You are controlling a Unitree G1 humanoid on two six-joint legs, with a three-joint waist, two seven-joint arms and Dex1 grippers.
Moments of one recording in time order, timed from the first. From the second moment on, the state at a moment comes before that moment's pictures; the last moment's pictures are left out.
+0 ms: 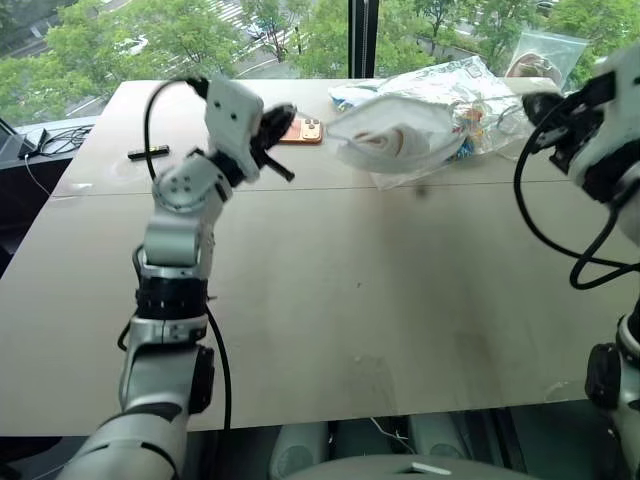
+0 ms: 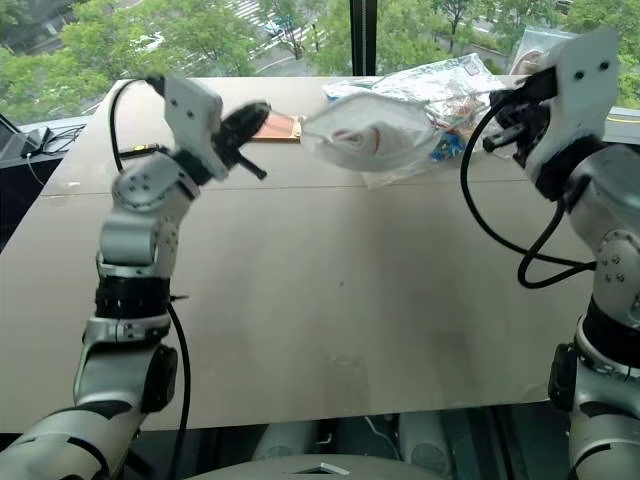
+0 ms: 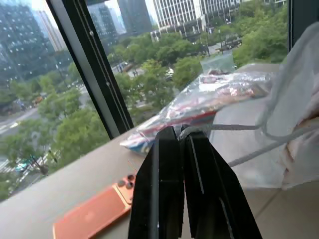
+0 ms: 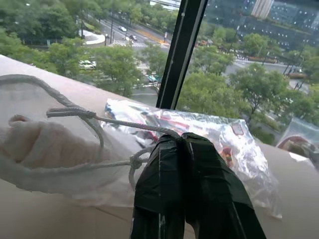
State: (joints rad) left arm -0.93 0.51 0.12 0.20 -0.20 0.20 -0.58; right arm -0.82 -0.68 -0.32 -0.49 0.45 1.07 0.33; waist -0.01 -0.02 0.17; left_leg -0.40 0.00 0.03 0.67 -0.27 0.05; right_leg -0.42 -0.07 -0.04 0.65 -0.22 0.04
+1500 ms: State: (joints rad) left arm -0.50 0.55 0.14 0.12 -0.46 0.51 -0.67; right arm -0.06 -0.85 -0.39 -0.69 0.60 0.95 0.63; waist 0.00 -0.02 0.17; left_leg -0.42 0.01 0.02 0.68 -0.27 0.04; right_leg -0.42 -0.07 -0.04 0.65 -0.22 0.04
